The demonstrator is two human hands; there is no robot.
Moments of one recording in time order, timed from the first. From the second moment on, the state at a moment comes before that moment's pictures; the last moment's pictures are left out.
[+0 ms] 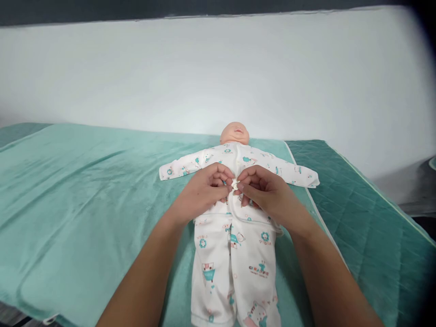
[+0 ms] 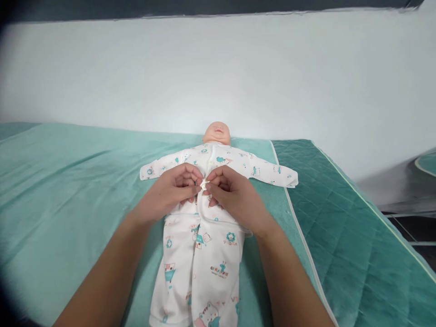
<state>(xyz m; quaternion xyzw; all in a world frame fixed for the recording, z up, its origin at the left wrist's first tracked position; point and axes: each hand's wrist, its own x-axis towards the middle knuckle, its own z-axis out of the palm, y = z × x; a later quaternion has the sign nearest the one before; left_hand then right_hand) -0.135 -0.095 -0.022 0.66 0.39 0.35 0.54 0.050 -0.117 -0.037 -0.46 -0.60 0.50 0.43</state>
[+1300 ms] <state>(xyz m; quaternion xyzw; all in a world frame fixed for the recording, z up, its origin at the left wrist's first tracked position) -0.138 -0.097 -0.030 0.64 0.45 0.51 0.36 0.045 -0.116 -0.045 -0.44 -0.60 0.21 0.63</state>
